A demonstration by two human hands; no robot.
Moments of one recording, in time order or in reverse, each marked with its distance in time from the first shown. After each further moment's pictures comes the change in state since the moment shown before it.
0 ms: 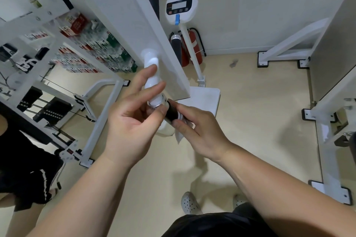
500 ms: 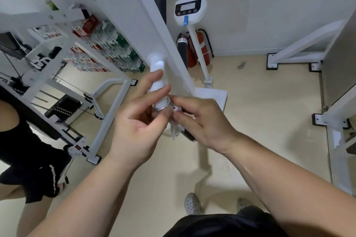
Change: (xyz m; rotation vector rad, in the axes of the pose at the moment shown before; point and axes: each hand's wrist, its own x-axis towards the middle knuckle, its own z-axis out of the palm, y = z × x) left_hand -0.006 0.001 -0.001 0.016 0.006 0.021; right_hand 0.018 -0.023 -0.016 0.037 -0.068 -0.141
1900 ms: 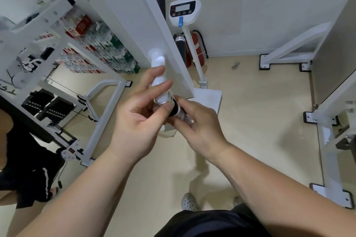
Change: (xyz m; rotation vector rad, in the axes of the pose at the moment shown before) left_hand 0.001 0.009 0.002 0.020 -0.028 -0.025; right_hand -0.016 -0.002 0.027 -0.120 0.210 0.134
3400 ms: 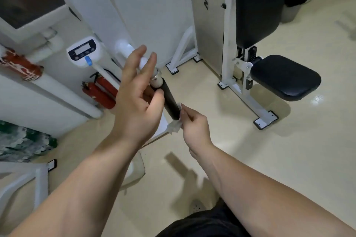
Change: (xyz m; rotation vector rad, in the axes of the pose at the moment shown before) left_hand 0.024 -0.044 -0.035 -0.020 -0.465 0.477; right_hand -0.044 0.037 0.114 0.300 1.023 0.593
